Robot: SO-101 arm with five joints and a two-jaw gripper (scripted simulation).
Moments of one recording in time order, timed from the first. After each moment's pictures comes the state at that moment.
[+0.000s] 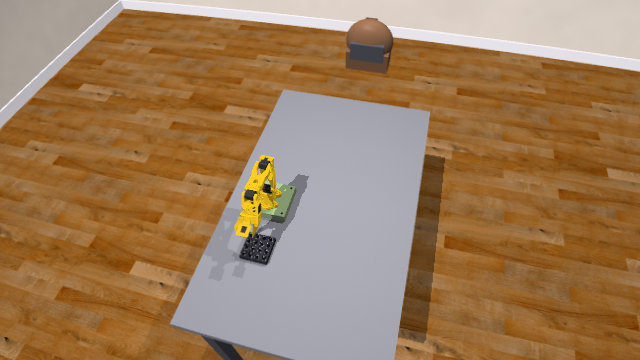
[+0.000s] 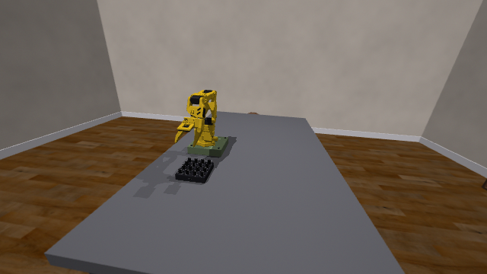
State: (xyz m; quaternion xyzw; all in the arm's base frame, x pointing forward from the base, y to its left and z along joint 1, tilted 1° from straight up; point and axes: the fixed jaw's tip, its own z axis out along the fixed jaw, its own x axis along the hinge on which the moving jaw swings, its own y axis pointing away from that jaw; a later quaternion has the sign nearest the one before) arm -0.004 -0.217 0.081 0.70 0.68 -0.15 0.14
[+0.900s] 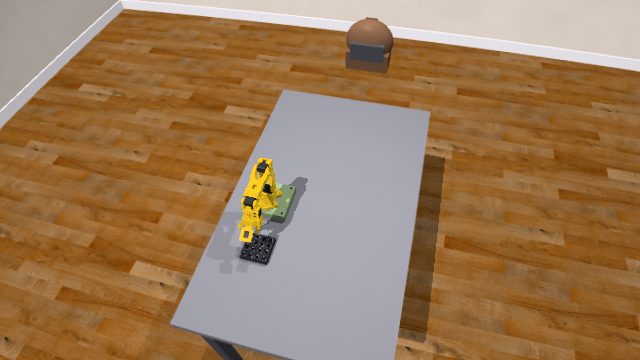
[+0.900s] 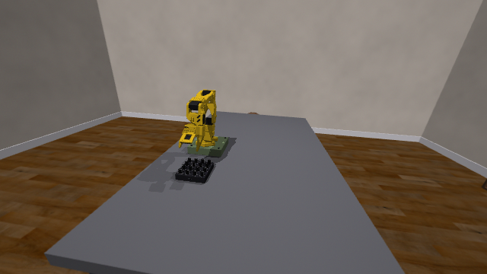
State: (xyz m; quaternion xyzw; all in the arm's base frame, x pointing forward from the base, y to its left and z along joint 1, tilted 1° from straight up) arm -0.003 -0.193 0.050 0.71 0.70 -0.06 0.06
